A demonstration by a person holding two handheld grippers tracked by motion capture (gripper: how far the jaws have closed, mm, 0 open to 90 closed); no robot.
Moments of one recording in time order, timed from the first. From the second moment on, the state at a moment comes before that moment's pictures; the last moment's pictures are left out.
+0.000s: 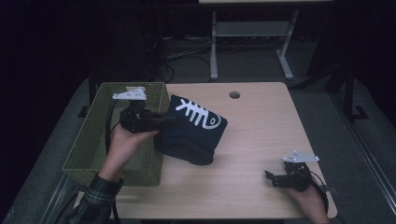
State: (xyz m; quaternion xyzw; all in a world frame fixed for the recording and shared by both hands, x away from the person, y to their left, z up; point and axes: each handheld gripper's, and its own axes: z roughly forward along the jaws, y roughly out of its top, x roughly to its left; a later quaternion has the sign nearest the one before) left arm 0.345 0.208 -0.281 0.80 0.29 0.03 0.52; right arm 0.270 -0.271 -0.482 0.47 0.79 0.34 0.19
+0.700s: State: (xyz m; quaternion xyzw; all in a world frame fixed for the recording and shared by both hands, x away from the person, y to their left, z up) left arm 0.341 0.270 -0.237 0.78 0.32 0.07 0.54; right arm 0.270 -0.271 -0.482 0.47 0.79 0.34 0.19
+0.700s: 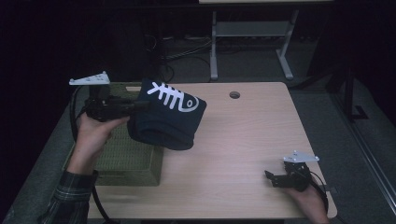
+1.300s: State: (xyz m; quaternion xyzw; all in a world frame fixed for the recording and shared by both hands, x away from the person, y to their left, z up) left arm 0.327 0.334 -0.208 0.78 0.36 0.11 0.50; right arm 0.270 -0.271 -0.482 0.47 0.79 0.34 0.19
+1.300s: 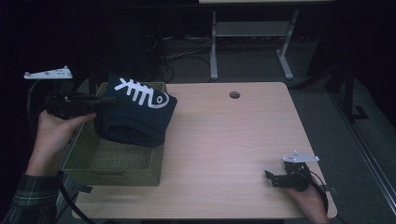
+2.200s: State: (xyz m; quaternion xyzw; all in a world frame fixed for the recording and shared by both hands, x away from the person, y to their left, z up) left arm 0.325 0.371 -0.252 0.77 0.43 0.11 0.45; right arm 0.270 -0.271 -0.482 0.47 0.79 0.34 0.19
